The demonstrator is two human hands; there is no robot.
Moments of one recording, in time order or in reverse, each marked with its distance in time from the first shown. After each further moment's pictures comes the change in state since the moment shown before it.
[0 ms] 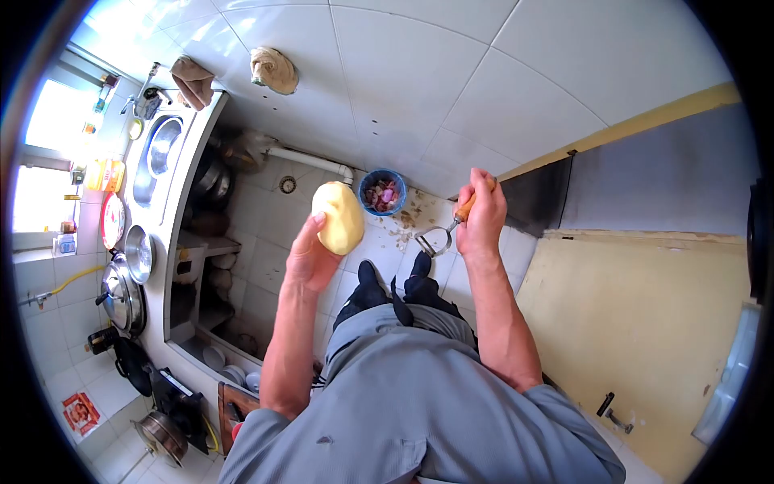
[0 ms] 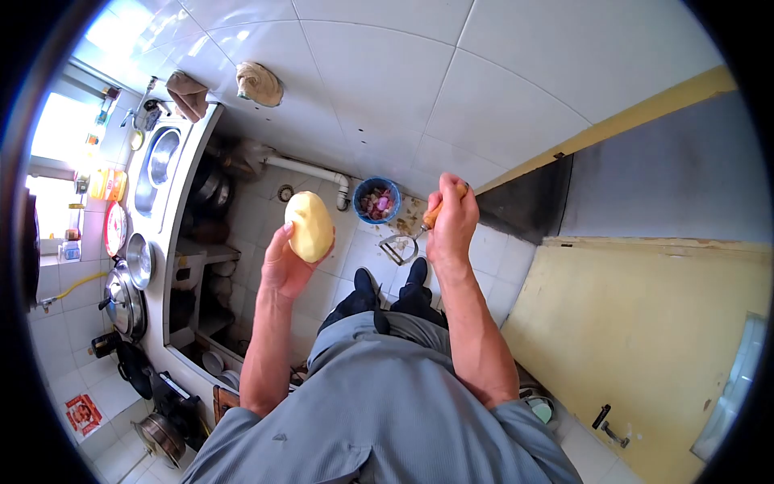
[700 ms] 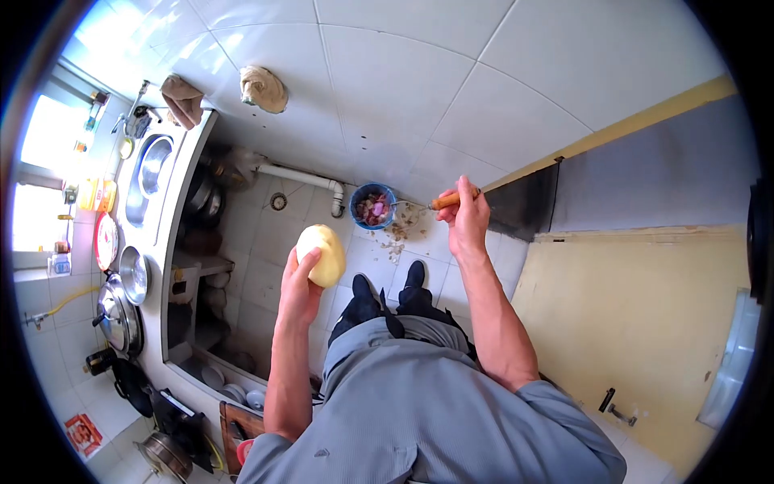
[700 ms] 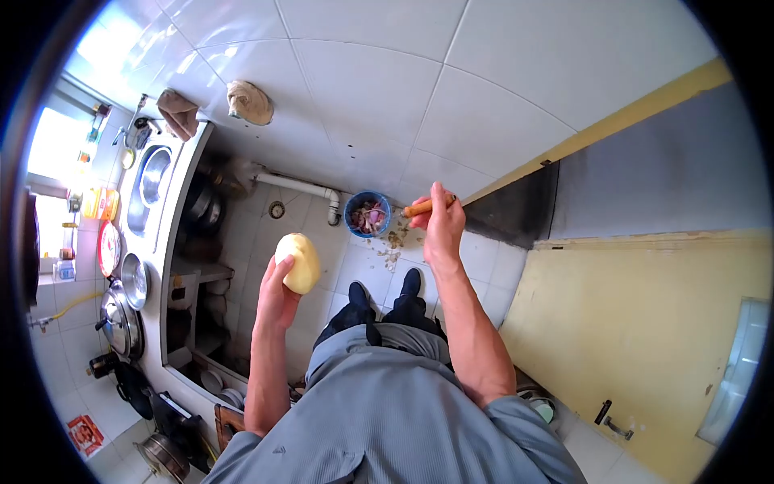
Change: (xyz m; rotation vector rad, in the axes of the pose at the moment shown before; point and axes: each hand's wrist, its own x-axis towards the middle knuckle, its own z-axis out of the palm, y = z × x) left_hand -0.023 -0.002 -0.026 0.317 0.272 0.067; right_hand 0.030 0.028 -0.014 -0.044 -0.069 0.012
